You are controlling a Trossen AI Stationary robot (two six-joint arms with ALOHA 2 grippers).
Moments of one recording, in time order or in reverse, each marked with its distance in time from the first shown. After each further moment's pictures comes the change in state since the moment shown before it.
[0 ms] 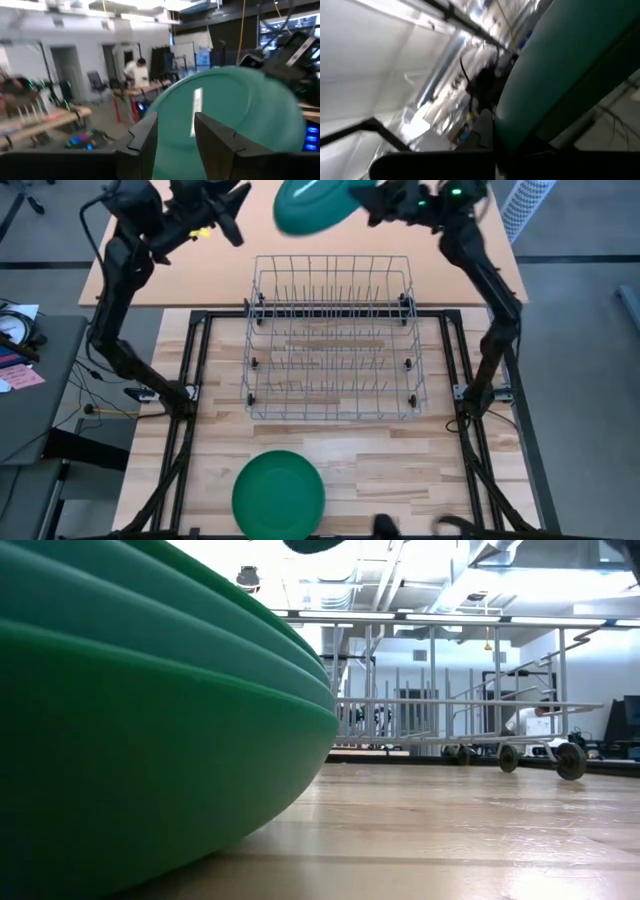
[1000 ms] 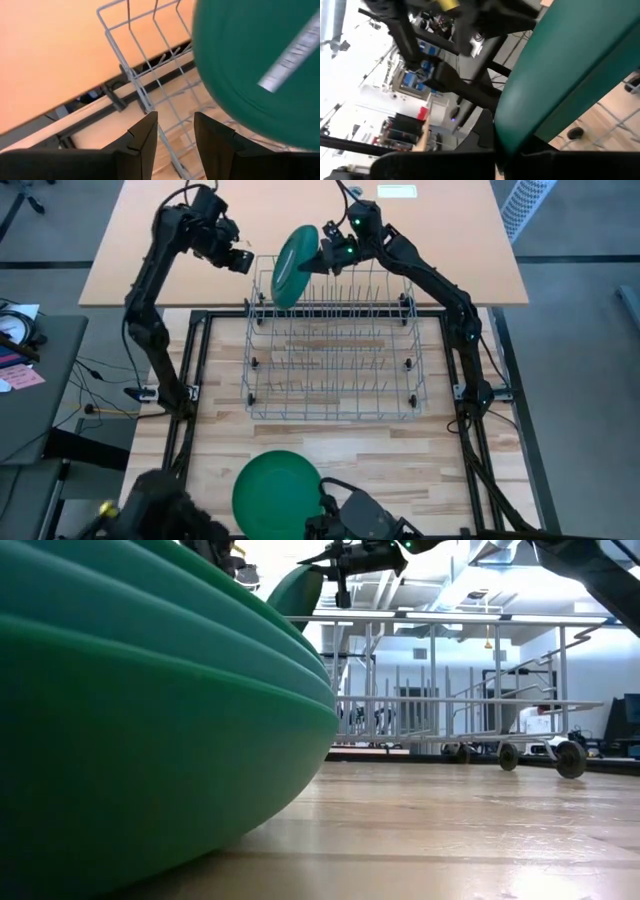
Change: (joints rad) left arm 0.347 0.307 -0.002 -0.938 0.143 -0.164; right arm 0.075 0.271 0.000 -0.424 -0.052 -0.398
